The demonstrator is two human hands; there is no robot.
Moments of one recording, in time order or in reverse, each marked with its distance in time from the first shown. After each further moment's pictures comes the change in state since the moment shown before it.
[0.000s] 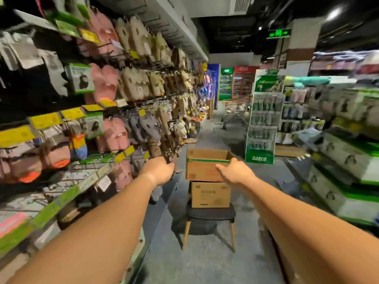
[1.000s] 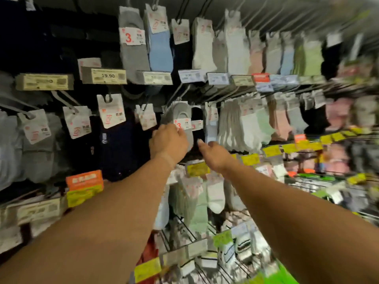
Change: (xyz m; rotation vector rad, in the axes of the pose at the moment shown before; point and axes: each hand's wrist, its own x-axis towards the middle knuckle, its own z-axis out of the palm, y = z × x) left_hand -0.665 -0.342 -0.411 0.240 1.044 -0.576; right_hand -0.697 -0.504 0.036 0.703 -0.567 -0.975
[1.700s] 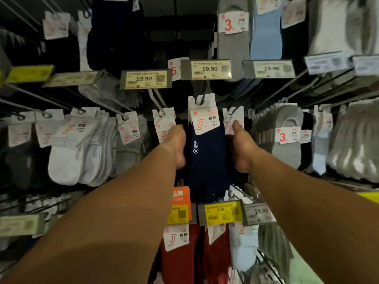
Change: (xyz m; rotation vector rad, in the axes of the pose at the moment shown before) left_hand 0.109 -0.182 -0.081 -1.012 -0.126 -0.715; right_hand 0.122 -0.121 0.169 0.838 -0.425 0.088
